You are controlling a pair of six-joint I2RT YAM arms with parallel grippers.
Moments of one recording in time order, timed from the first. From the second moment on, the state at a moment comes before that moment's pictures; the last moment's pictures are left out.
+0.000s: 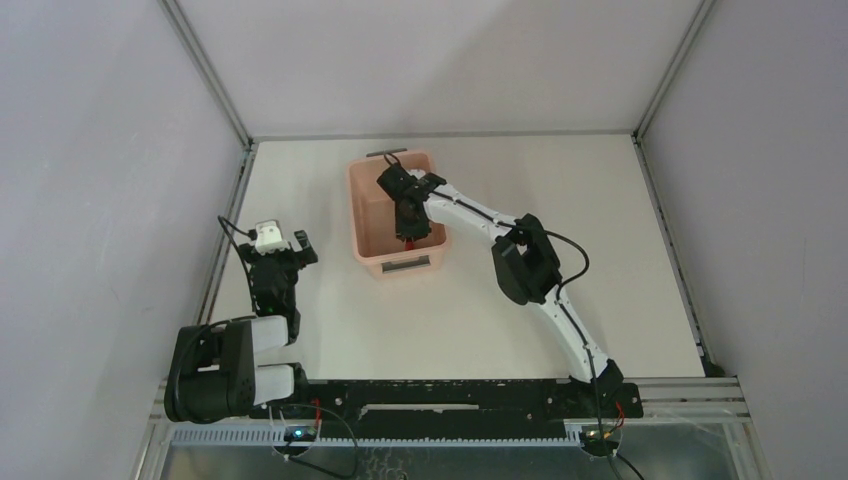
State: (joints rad) left arm 0.08 1.26 0.15 1.03 -0.15 -0.04; right arm 0.79 2.42 2.17 -0.92 0.16 0.68
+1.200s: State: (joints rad) left arm 0.08 1.26 0.15 1.03 -0.15 -0.04; right arm 0.07 1.32 1.35 -0.71 0.30 0.37
